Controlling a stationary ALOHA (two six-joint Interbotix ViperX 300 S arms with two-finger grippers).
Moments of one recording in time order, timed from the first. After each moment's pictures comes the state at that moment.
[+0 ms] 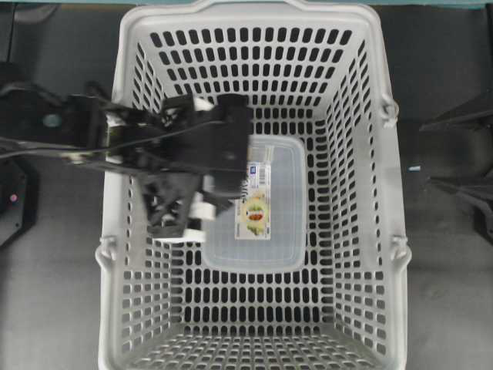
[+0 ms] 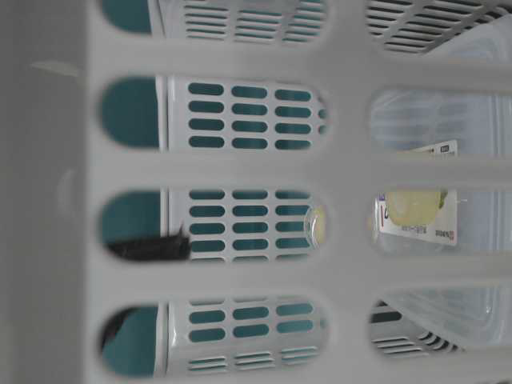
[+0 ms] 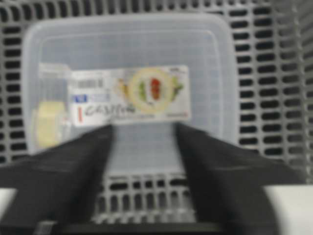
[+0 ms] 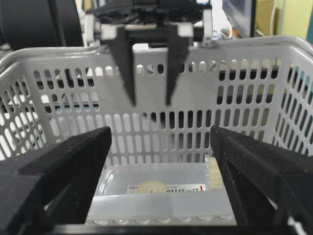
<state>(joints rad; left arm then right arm) -0.06 -0.10 0.18 0.04 0.85 -0.02 0.02 -1.04 1.16 0.01 -0.10 0.03</state>
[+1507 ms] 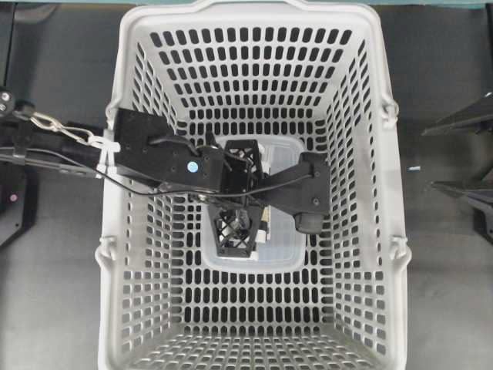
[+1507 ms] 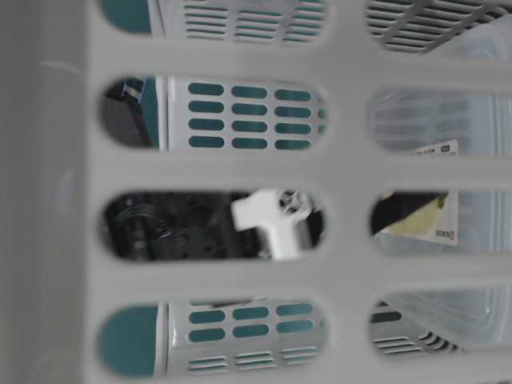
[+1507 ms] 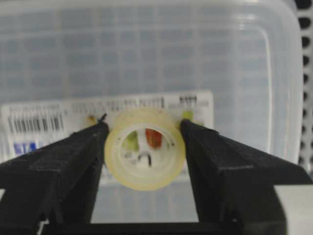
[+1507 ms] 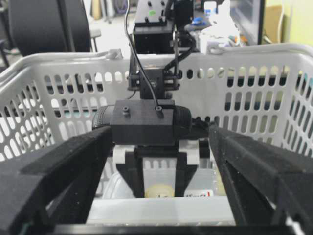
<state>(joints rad) -0.07 0.24 0.06 0.04 0.93 -0.01 0.04 -1.04 1.16 0.01 -0.11 0.03</state>
